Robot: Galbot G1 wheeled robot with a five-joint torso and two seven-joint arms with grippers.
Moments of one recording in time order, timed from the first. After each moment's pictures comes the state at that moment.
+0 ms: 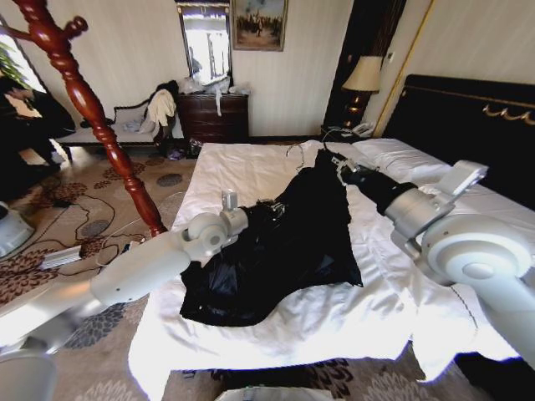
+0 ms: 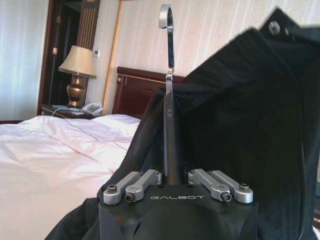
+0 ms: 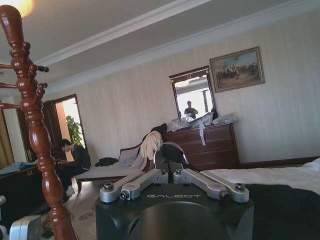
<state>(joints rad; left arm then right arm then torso) 0.10 -0.90 0.56 -1.80 -1.32 0.22 -0.06 -0.81 0.50 0.46 2.42 1.52 -0.33 0.49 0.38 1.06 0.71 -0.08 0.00</state>
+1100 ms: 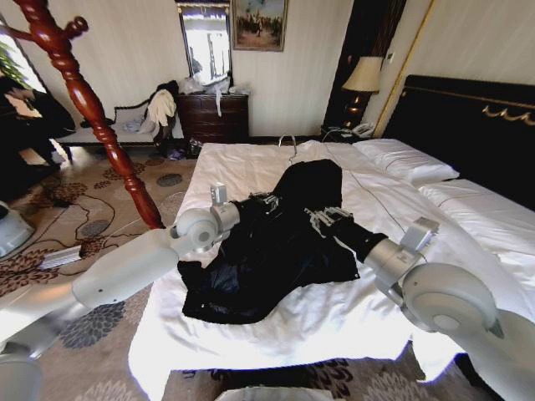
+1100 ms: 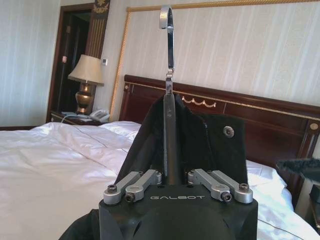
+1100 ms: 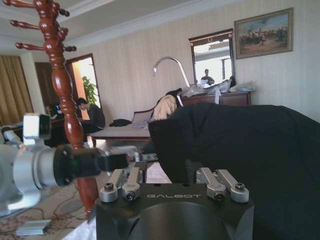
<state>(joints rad) 0.13 -0.78 0.51 -1.90 -1.36 0.20 -0.06 -1.21 0.53 0.55 2.50 1.28 -0.34 0.33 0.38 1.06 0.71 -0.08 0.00</state>
